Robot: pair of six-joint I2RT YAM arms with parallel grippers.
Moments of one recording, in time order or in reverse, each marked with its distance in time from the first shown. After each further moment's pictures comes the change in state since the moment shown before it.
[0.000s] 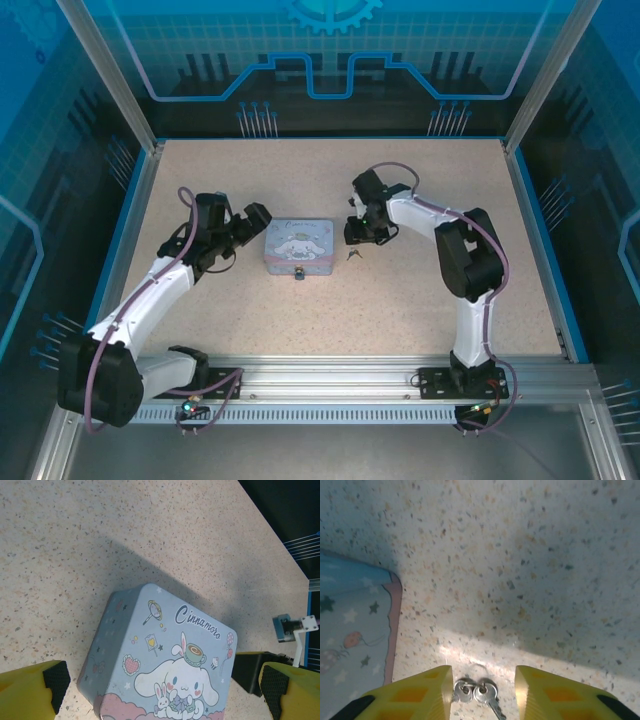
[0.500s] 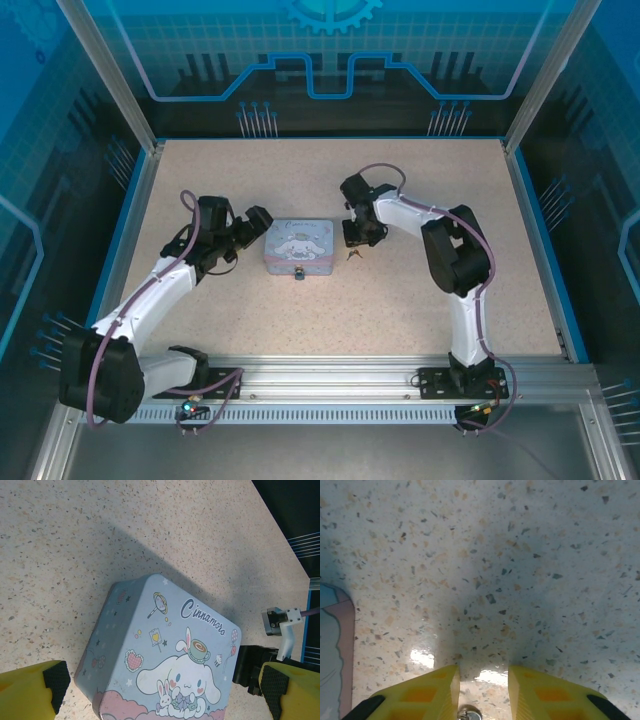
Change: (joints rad) left arm 0.000 0.019 -0.022 0.024 0.023 -0.033; right arm 0.056 0.080 0.069 -0.069 0.164 0.031
